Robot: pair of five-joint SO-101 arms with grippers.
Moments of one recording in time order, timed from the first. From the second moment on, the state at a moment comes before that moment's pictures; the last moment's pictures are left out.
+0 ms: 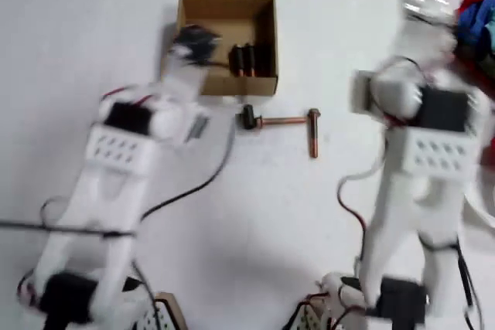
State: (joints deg) left arm 11.1 -15.7 14.4 69.8 -13.0; right arm 7.2 -21.7 -7.0 90.9 1.6
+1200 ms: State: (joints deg) left arm 24.1 41.7 -43.7 81.8 49.2; right arm 13.8 -43.1 49.3 58.4 1.6
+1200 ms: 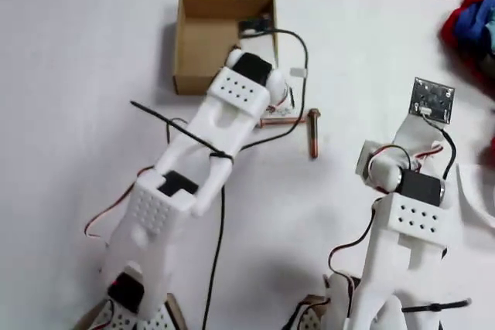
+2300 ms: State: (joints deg) left arm 24.7 52.7 -43.5 66.5 78.7; right arm 13.7 -43.2 51.8 55.9 1.6
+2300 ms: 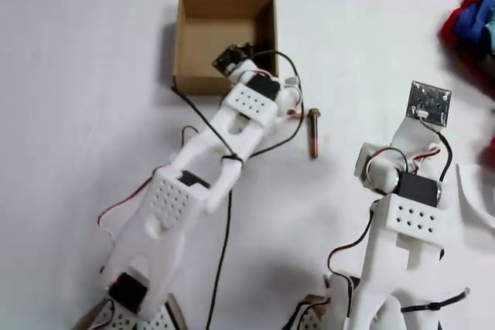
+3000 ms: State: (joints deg) left arm 23.8 57.8 -44.4 63.1 73.7; right arm 13.7 -43.2 51.8 55.9 1.6
